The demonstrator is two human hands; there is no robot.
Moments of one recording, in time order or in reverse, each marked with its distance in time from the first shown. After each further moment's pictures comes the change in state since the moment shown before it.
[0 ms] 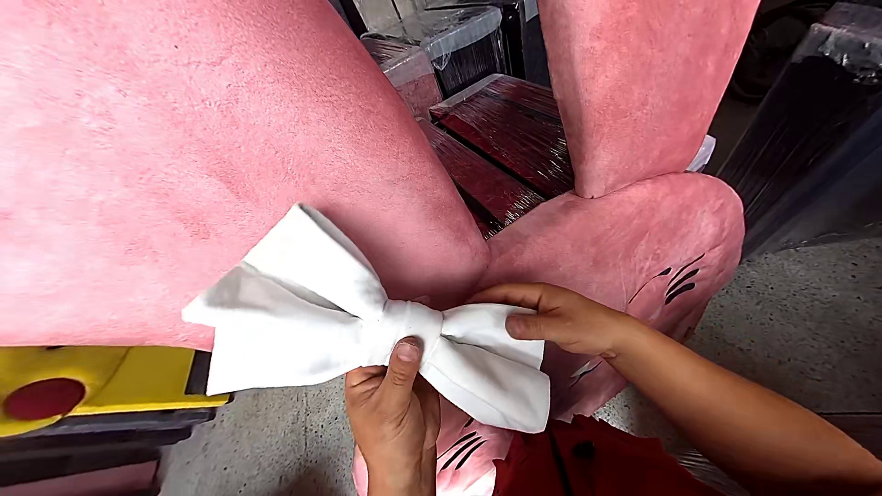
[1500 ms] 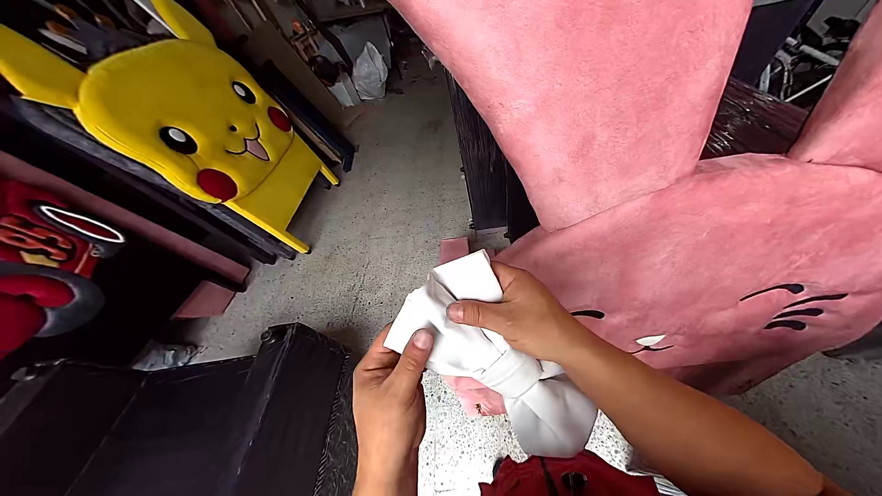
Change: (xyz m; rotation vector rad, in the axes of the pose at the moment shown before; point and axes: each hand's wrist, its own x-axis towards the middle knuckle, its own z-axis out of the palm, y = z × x) left_hand -0.185 0.206 -0.223 0.386 0.352 -0.014; right_hand 0.062 0.066 0.350 -0.209 0.017 0.193
